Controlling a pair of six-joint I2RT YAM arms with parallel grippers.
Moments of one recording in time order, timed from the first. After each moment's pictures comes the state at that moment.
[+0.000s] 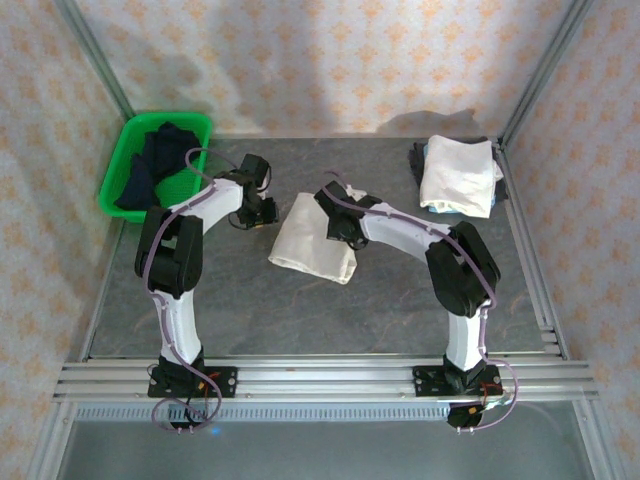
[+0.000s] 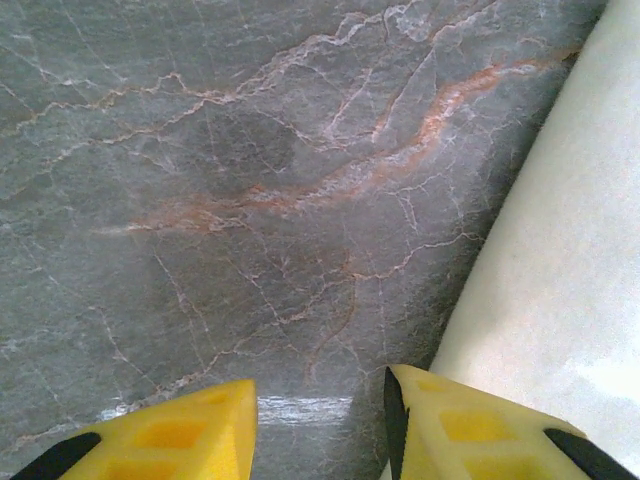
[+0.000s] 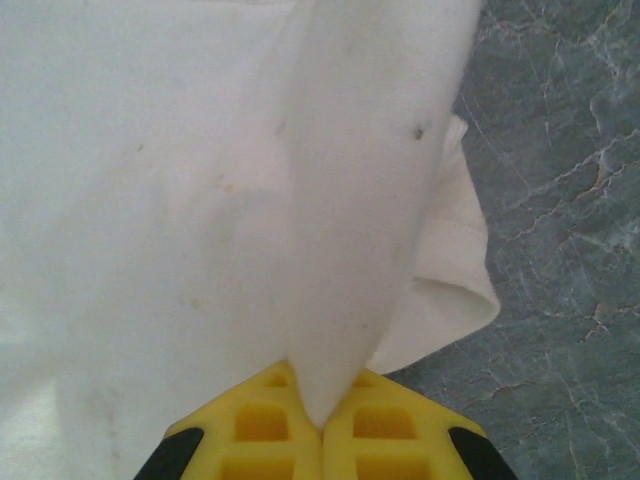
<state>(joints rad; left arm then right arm) -0.22 1.98 1.45 -0.72 0.09 -0.43 0.69 1.91 1.41 -0.67 0.29 0.79</state>
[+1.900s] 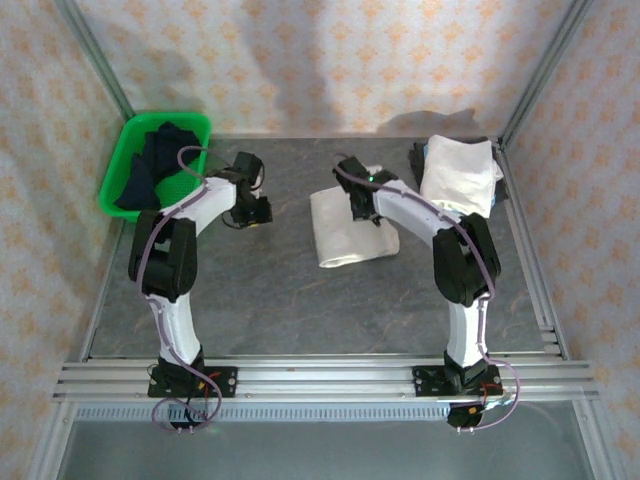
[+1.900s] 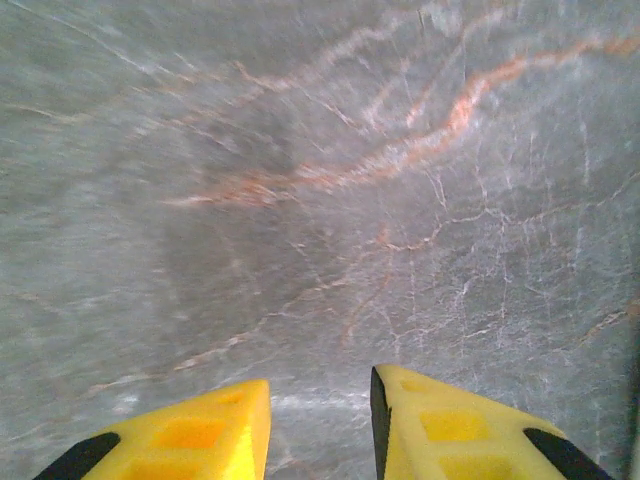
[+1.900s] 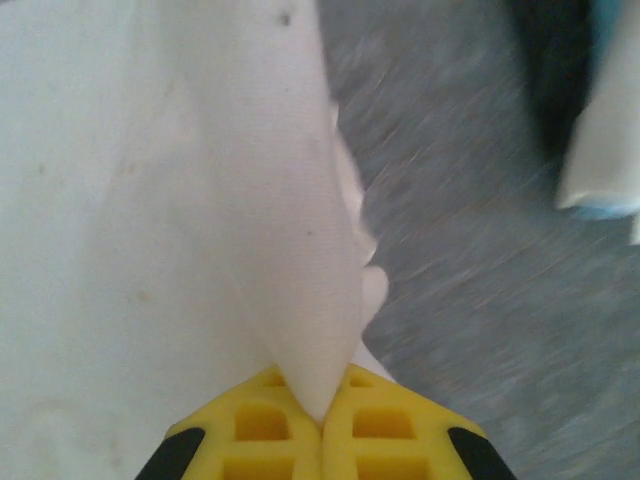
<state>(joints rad) -0.18 1.93 1.44 -0.77 0.09 -0.41 0.54 1.97 1.64 -0.89 0.51 0.43</state>
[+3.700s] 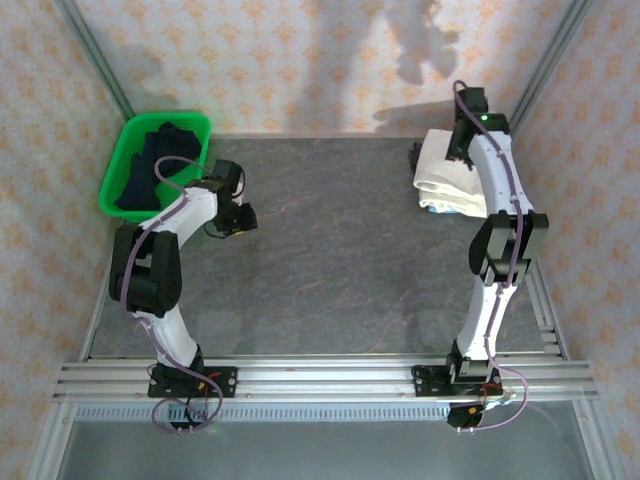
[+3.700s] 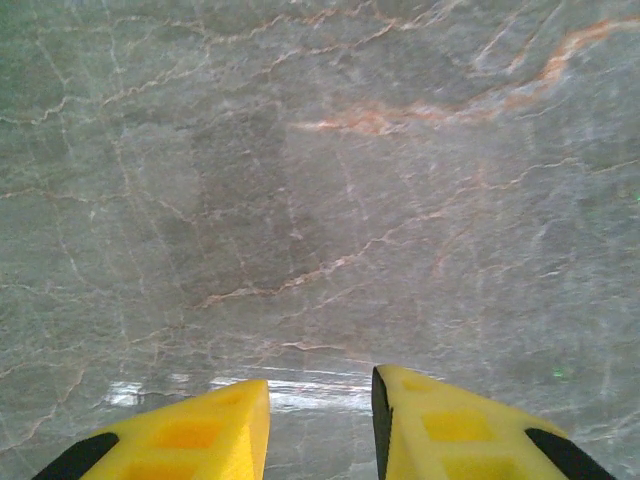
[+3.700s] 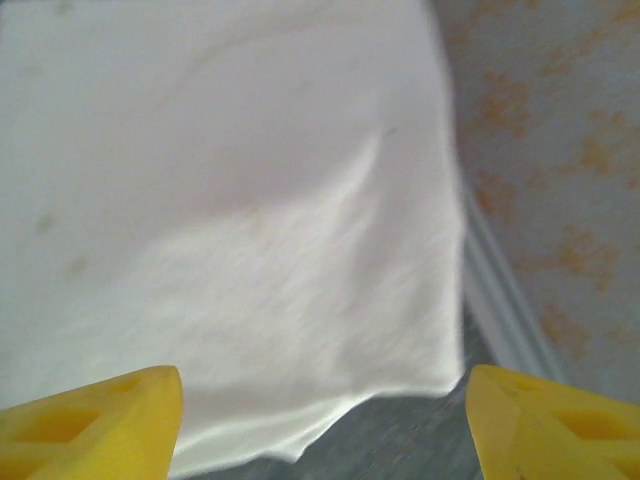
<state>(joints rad) -0.11 1.78 1.28 -0.74 0.12 -0.40 0.02 2.01 2.01 -1.06 0.41 0.29</state>
